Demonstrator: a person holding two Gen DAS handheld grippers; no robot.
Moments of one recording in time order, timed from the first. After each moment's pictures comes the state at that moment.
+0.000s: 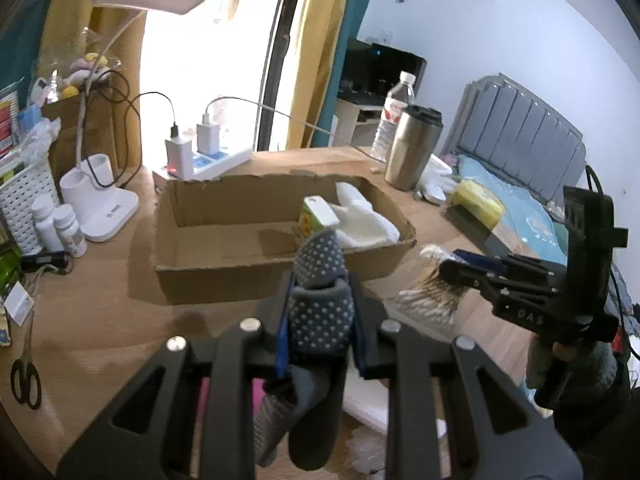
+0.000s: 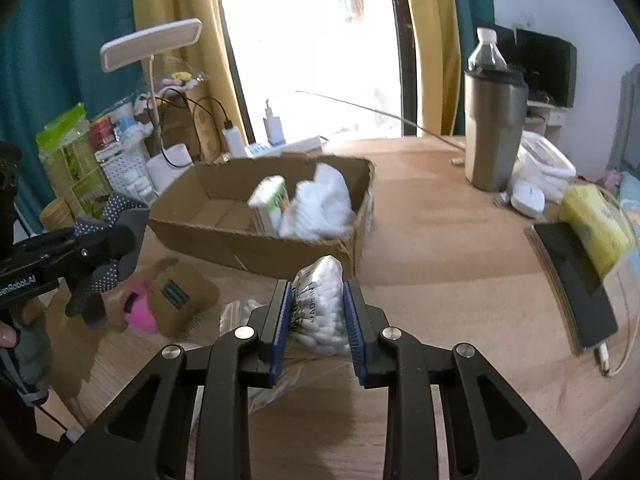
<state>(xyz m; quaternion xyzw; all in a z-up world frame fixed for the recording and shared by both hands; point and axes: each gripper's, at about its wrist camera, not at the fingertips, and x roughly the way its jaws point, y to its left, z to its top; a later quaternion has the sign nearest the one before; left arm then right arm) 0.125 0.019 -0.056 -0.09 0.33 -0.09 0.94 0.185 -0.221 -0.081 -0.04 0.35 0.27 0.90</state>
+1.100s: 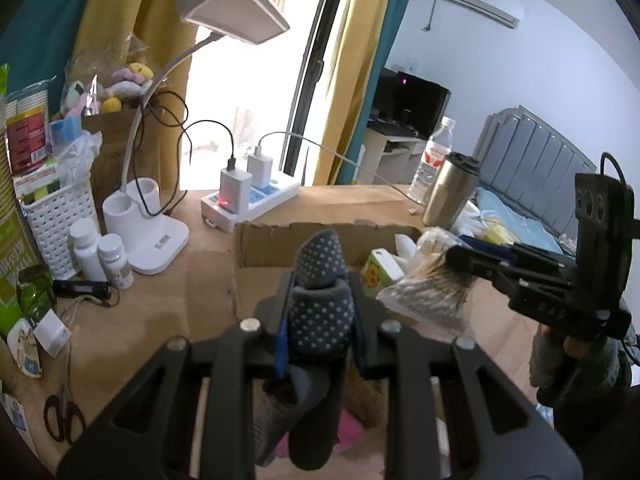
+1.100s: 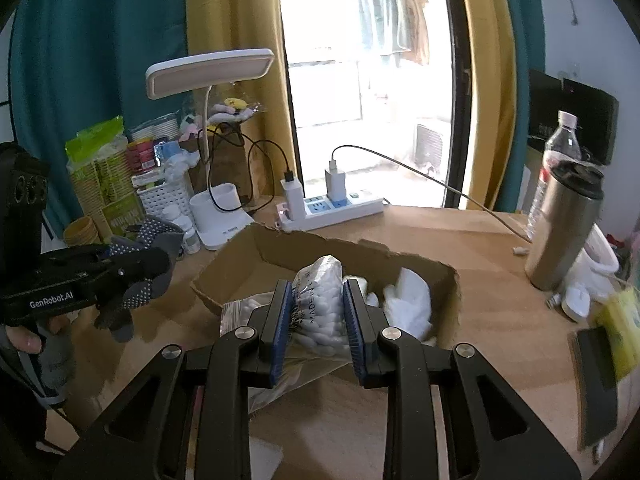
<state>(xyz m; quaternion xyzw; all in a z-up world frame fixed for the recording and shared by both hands) 0.141 0.088 -0.037 -0.12 0.29 -0.06 0.95 0.212 -0.143 -0.032 -0.07 0.29 0.33 0.89</state>
